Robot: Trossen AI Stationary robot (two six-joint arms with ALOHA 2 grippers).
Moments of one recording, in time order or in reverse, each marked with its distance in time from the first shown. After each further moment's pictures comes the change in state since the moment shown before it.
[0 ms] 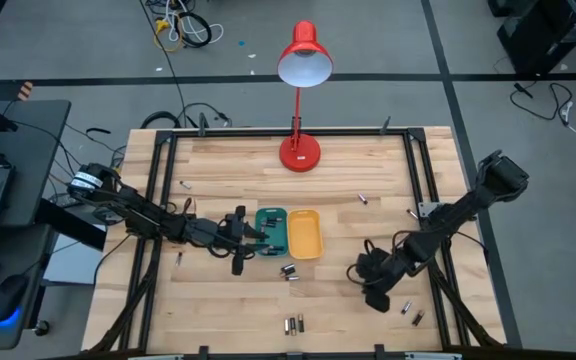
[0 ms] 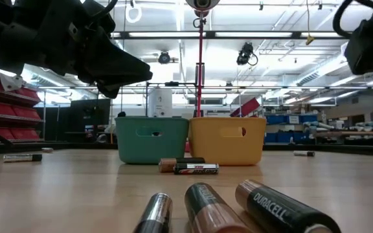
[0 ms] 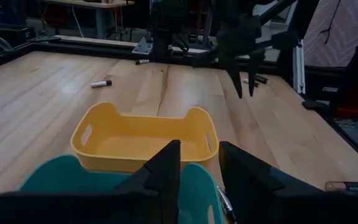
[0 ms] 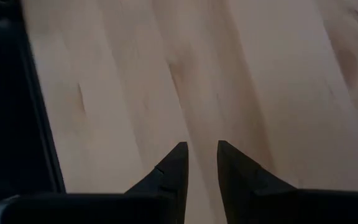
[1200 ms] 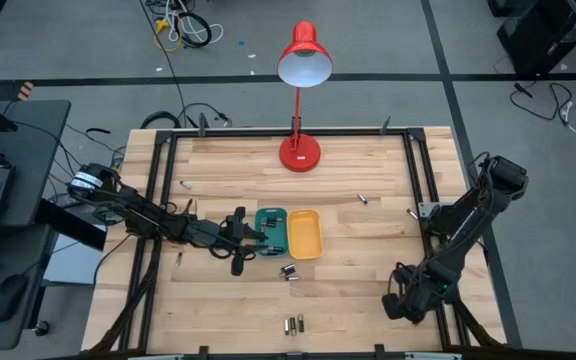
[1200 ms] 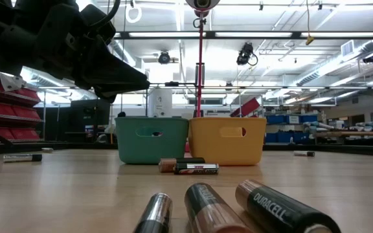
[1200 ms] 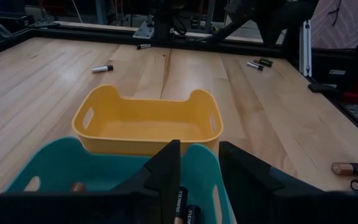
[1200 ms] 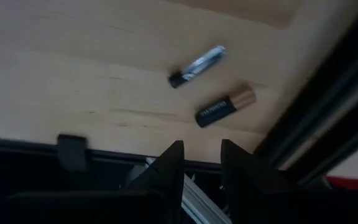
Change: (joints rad) left arm -0.002 0.000 0.000 -0.063 0.000 -0.001; right arm 0.281 0.002 0.189 -0.414 -0.337 1.302
